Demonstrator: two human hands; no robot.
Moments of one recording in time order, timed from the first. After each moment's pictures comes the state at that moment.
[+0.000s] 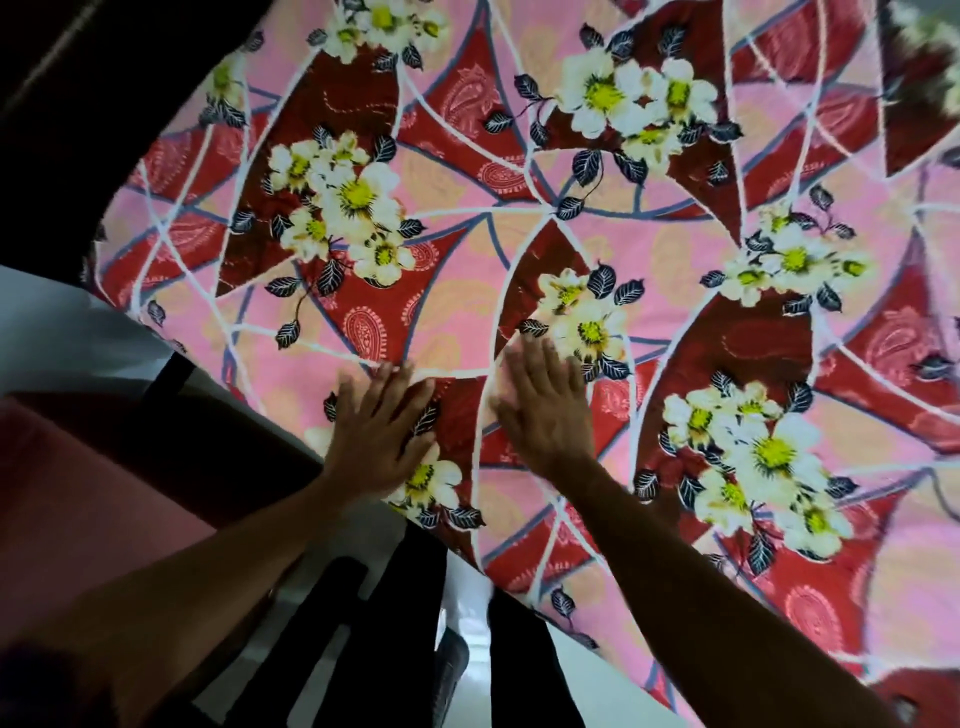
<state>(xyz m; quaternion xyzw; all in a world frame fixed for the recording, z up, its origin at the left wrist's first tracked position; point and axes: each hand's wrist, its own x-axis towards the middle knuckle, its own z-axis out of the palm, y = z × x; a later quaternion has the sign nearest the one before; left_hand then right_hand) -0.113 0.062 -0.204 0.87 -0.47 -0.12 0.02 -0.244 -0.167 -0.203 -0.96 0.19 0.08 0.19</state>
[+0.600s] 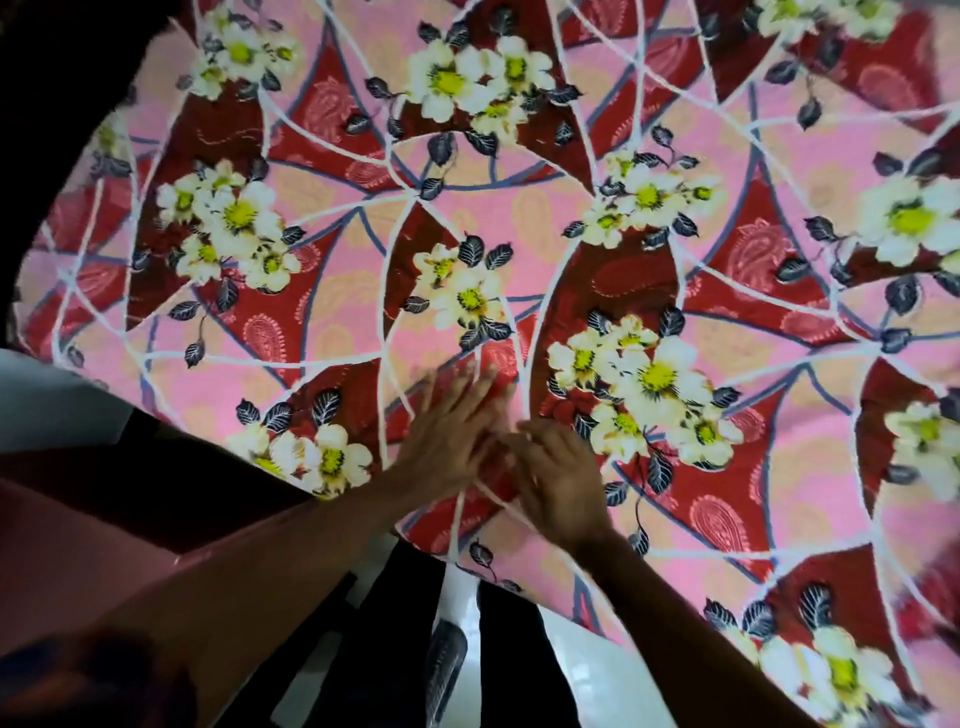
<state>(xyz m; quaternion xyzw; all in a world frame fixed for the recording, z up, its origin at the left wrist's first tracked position) -0.247 -0.082 -0.181 0.79 -0.60 -0.13 0.03 -0.420 -0.184 -0.173 -0.92 0.20 -0.16 0.30</state>
